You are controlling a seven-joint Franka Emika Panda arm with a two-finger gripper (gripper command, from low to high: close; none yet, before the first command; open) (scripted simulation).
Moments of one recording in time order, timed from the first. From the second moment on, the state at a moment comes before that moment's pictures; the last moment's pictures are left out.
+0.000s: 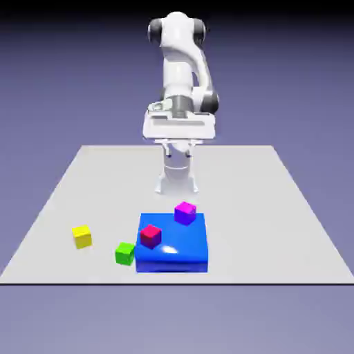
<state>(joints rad) 0.00 -0.53 -0.02 -2.79 0.01 3.01 0.75</state>
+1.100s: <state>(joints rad) -0.37 0.46 -0.35 -2.31 0.40 2.60 0.83</state>
